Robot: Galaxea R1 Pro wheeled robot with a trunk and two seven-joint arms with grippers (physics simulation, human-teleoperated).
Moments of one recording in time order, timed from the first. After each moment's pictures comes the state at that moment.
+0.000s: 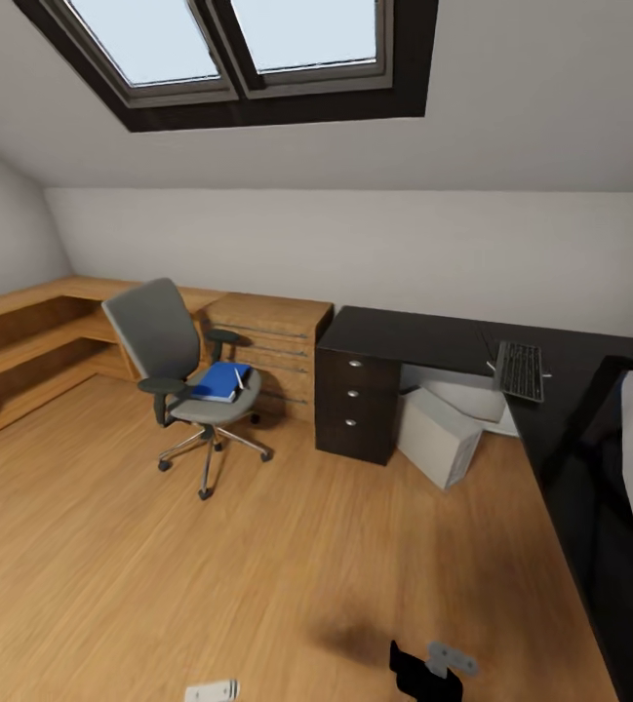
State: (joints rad) left arm -0.17 -0.04 -0.35 -0.56 0.33 -0.05 0.36; right arm -0.49 0.10 -0.09 0.01 -0.24 -0.45 -0.03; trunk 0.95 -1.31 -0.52
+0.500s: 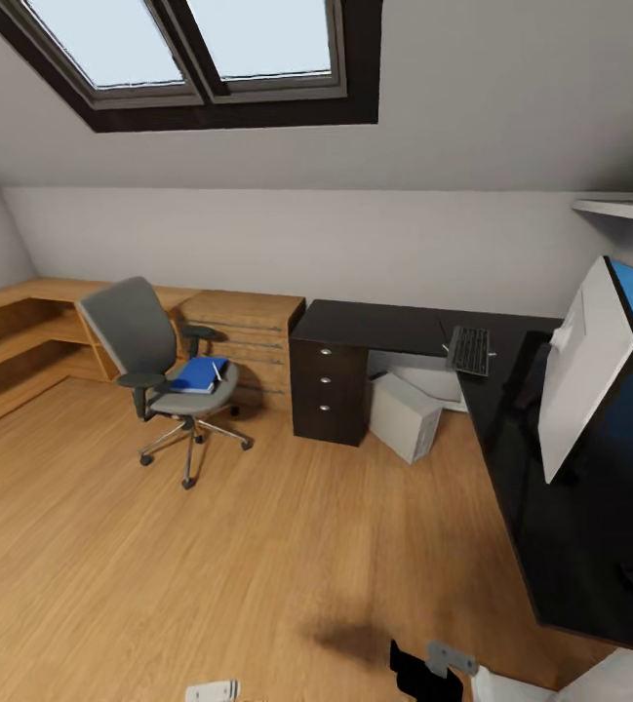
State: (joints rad) left arm -0.17 -0.04 -0.35 -0.56 0.33 -0.05 0.36; right arm -0.49 0.10 -0.09 0.01 -0.24 -0.45 -0.03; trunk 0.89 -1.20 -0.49
